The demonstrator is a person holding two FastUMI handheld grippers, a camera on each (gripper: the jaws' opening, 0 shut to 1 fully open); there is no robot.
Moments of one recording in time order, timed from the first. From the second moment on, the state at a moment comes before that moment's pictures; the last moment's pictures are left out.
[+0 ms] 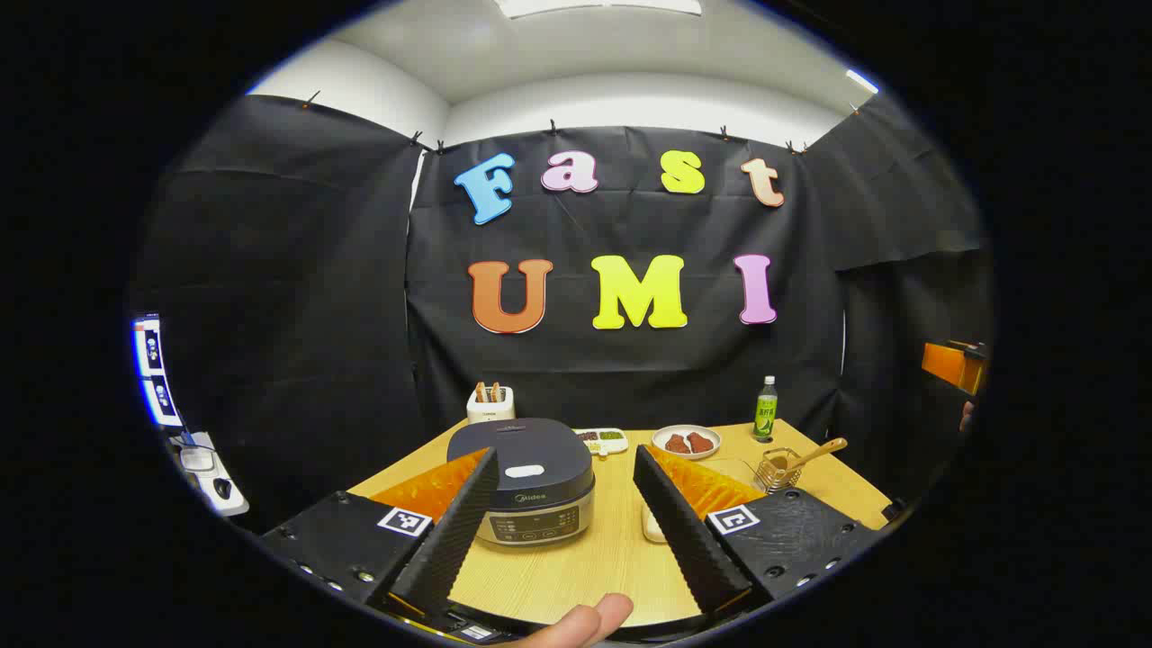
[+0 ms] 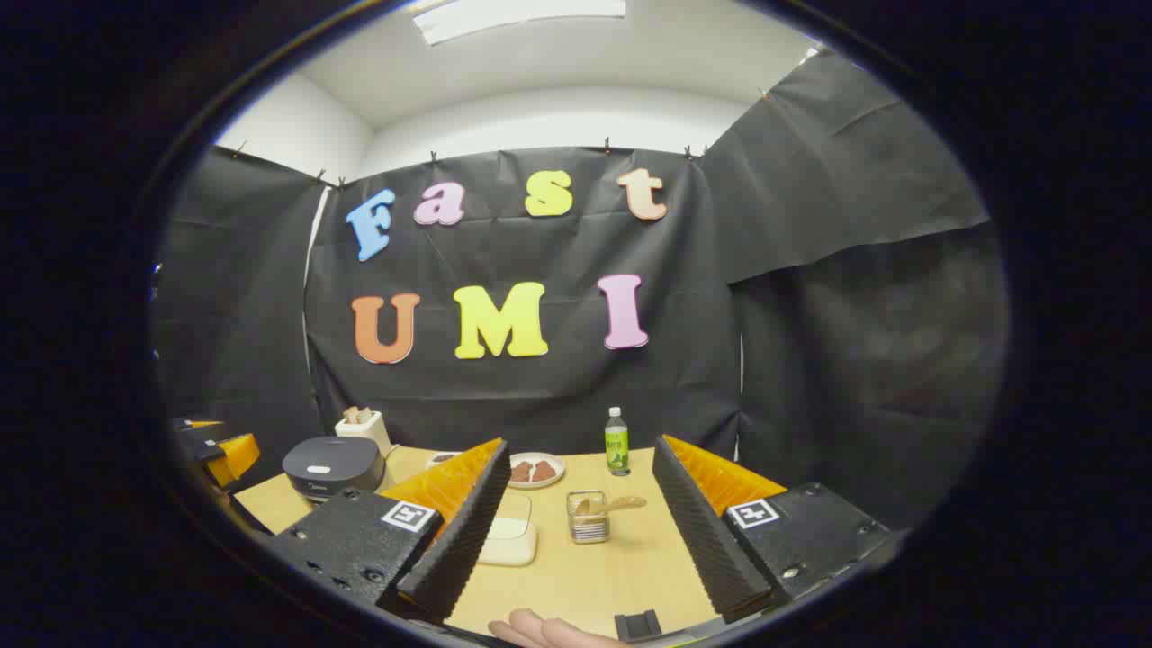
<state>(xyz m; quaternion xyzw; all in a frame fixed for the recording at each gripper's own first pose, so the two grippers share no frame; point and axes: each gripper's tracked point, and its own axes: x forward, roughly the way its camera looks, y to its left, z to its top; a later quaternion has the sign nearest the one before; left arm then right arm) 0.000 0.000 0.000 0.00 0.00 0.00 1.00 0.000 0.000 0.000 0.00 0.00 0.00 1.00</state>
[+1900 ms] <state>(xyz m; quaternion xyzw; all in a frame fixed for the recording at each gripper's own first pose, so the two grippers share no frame) 0.114 0.015 -0.033 0.00 0.05 0.02 1.00 0.048 -0.030 -0.073 -0.01 0.03 0.02 1.00</state>
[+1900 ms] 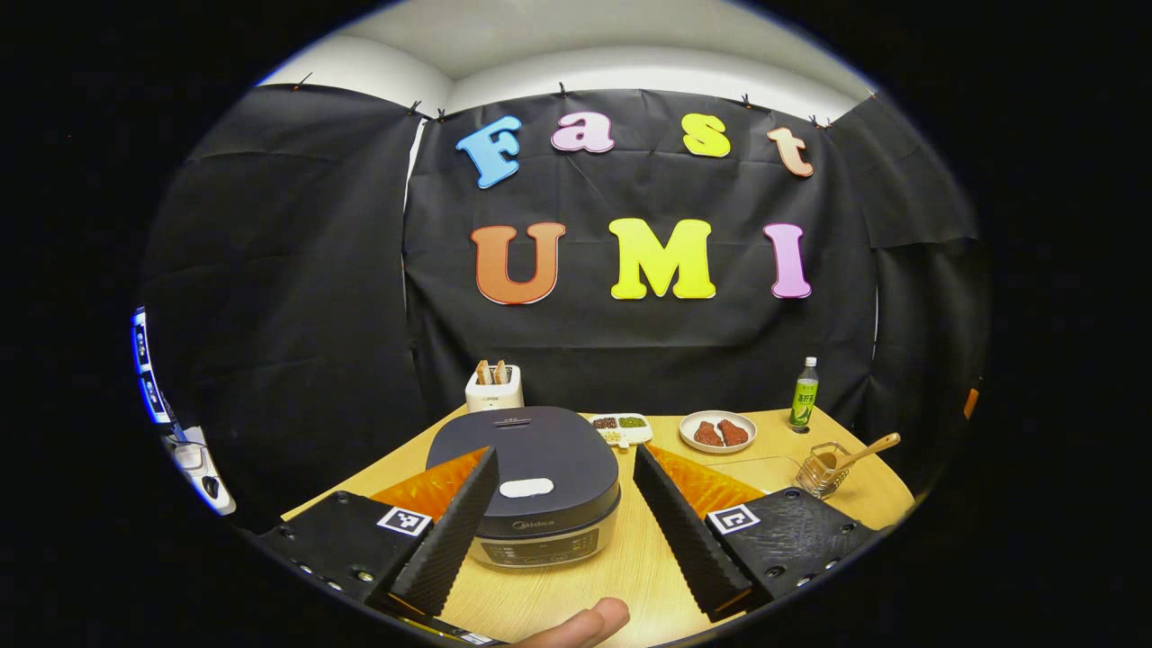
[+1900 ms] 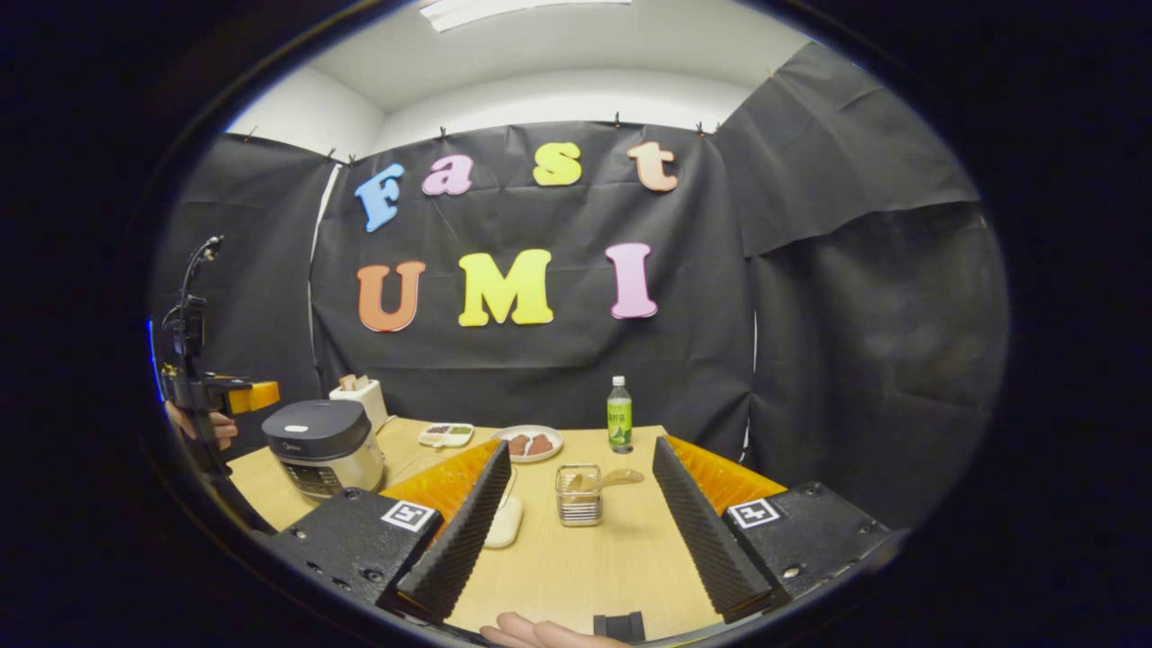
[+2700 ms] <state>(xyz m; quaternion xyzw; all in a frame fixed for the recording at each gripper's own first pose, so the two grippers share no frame) 0.173 0.050 -0.110 -0.07 0.21 0.05 0.97 0.071 -0.044 -0.091 -0.02 0.03 0.02 1.00</state>
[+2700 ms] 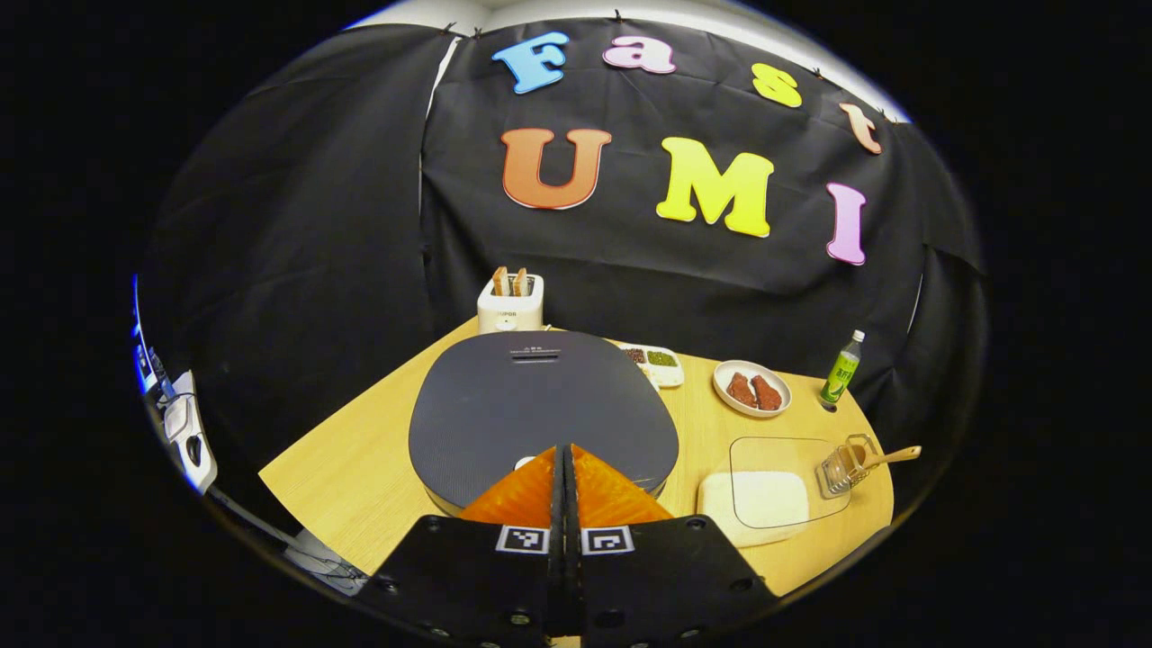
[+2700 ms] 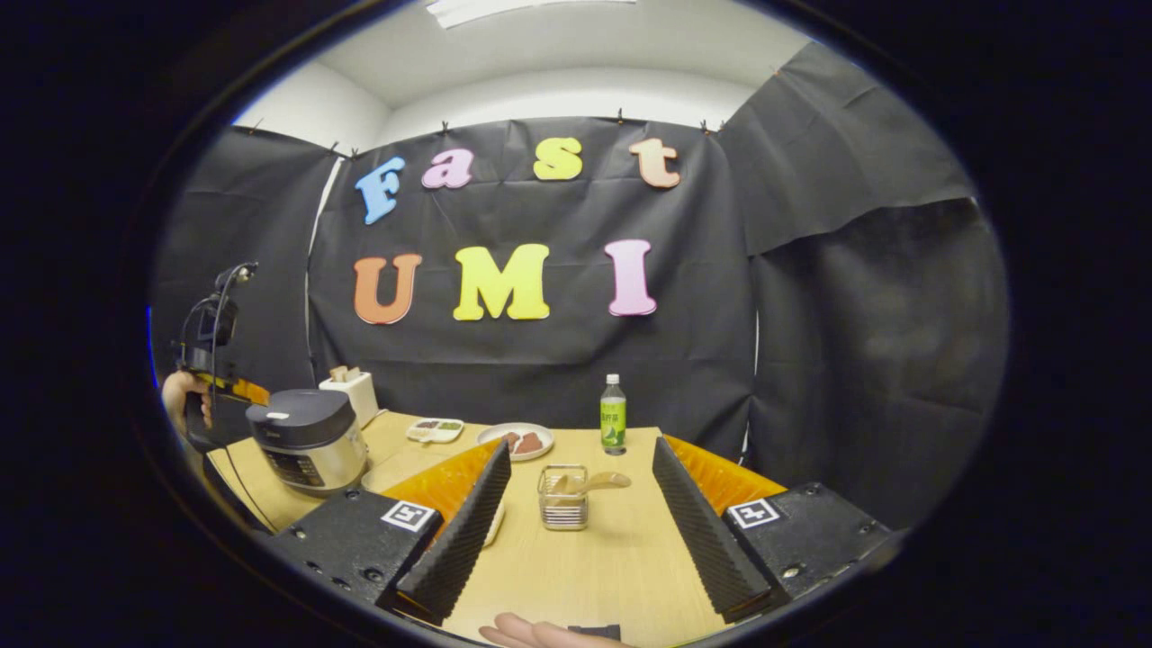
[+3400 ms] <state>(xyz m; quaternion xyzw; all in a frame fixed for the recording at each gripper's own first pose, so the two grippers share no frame) 0.180 0.050 -0.141 -0.10 0.27 0.04 0.96 0.087 -0.061 -0.129 0.01 0.06 0.02 1.00</state>
